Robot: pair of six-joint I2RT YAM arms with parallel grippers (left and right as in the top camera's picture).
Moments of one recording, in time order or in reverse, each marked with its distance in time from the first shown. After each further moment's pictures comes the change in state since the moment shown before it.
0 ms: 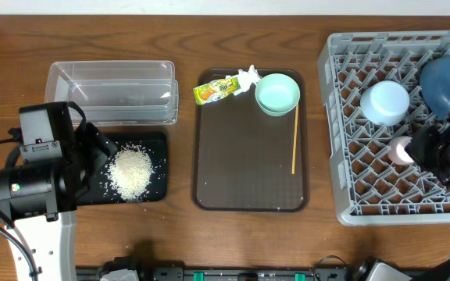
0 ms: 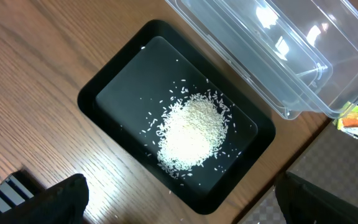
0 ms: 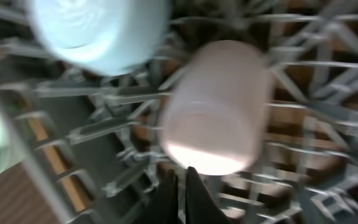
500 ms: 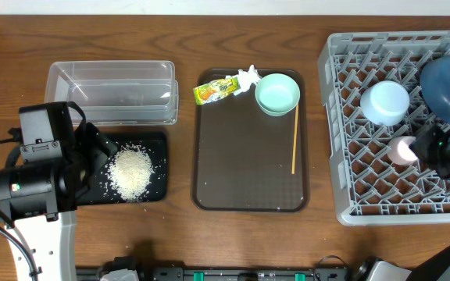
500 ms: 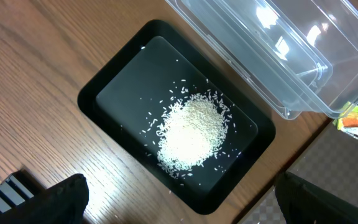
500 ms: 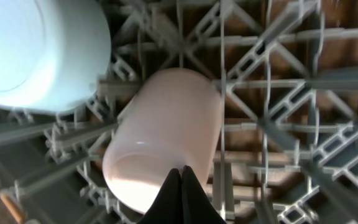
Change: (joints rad) left arm 0.000 0.000 0.000 0.000 0.000 0.000; right arm 0.000 0.077 0.005 0.083 0.118 0.040
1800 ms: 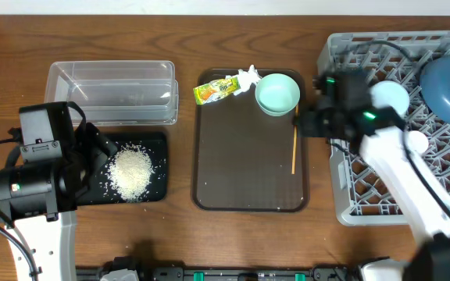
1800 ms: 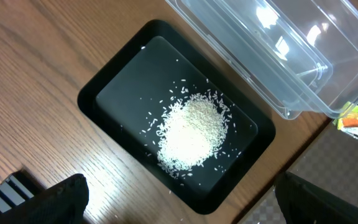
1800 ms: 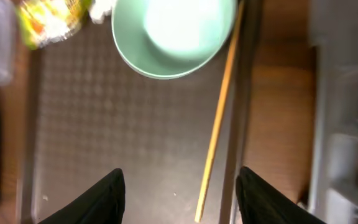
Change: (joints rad) left arm 0.000 0.000 0.000 0.000 0.000 0.000; right arm 0.771 0.111 0.128 0.069 -0.065 -0.055
